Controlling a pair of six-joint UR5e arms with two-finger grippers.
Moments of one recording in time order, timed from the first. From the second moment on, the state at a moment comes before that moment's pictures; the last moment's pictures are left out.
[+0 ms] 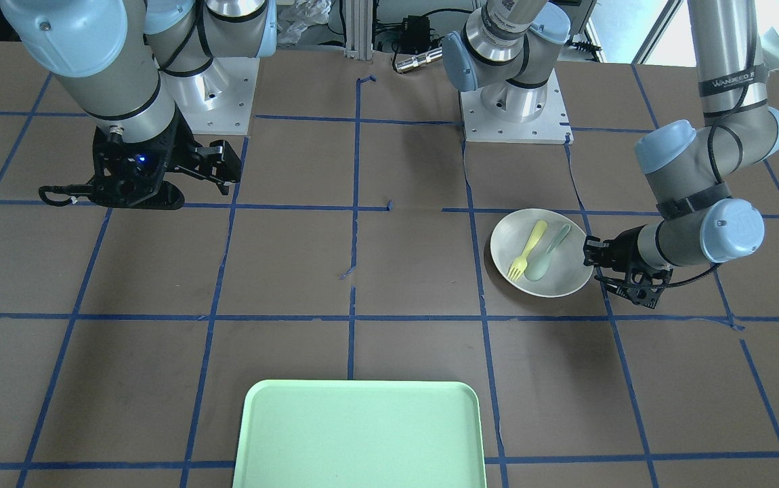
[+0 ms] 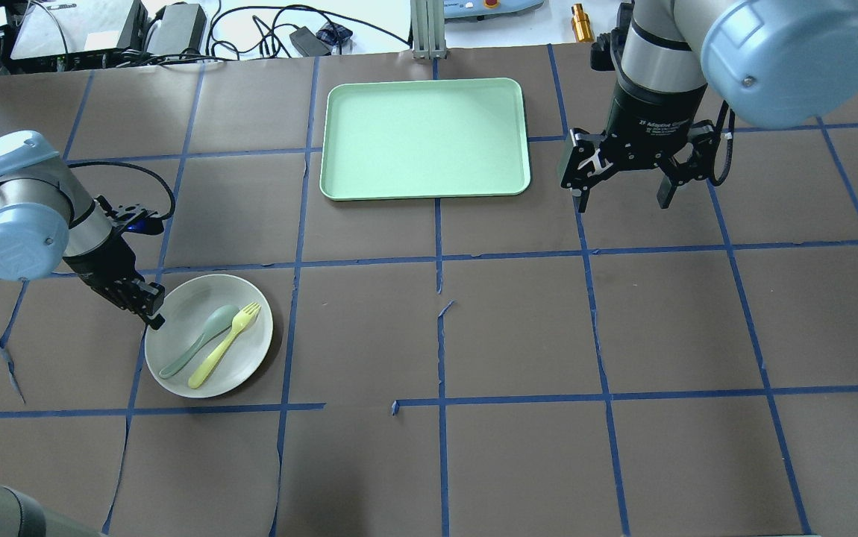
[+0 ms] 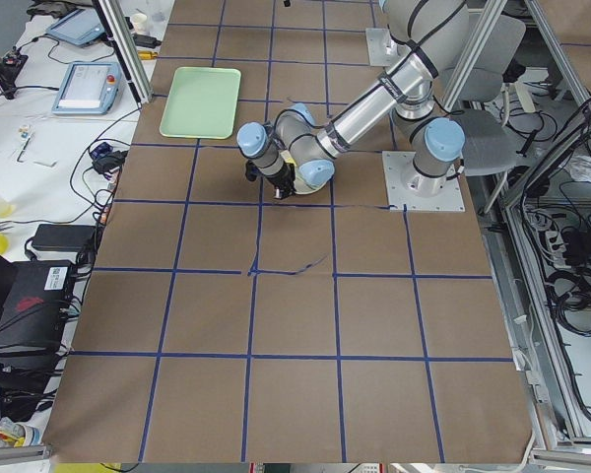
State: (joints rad) left arm -1.14 -1.91 -1.91 -1.24 1.61 0.74; right arm 1.63 -1.47 1.55 -1.47 -1.58 0.07
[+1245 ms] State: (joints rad) left arm -1.34 -1.97 -1.61 -1.45 1.21 0.15; right arm 1.63 -1.47 1.55 -1.47 -1.59 0.06
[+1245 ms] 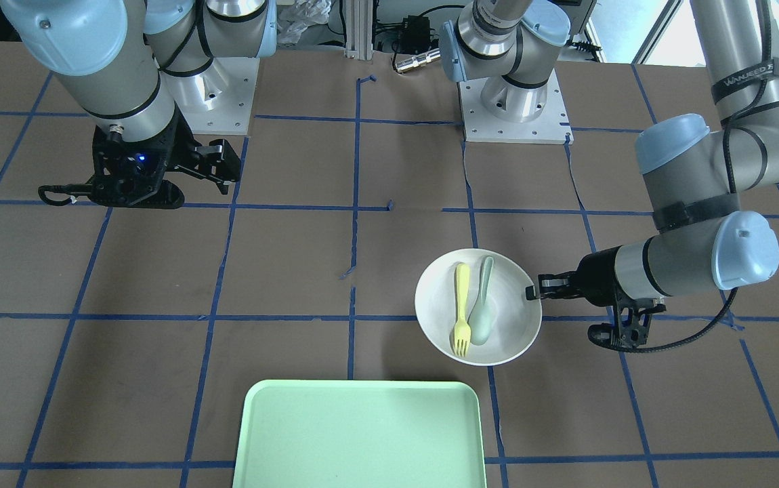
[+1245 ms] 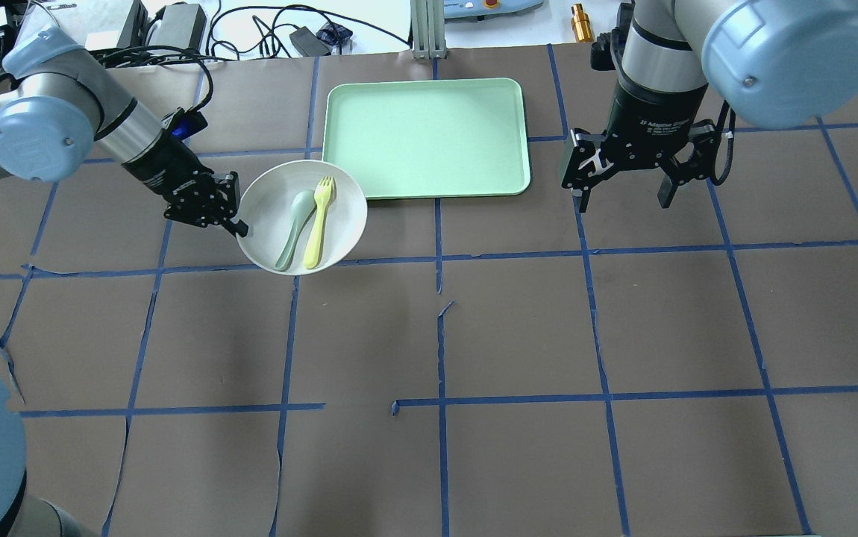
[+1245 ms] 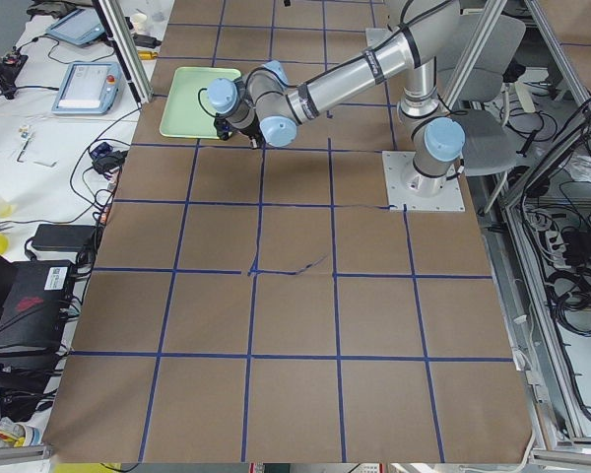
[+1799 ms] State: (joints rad) left arm -1.50 -2.18 -1.39 -1.29 1.15 -0.12; right arm 1.63 -1.47 1.55 -1.46 -1.59 0.06
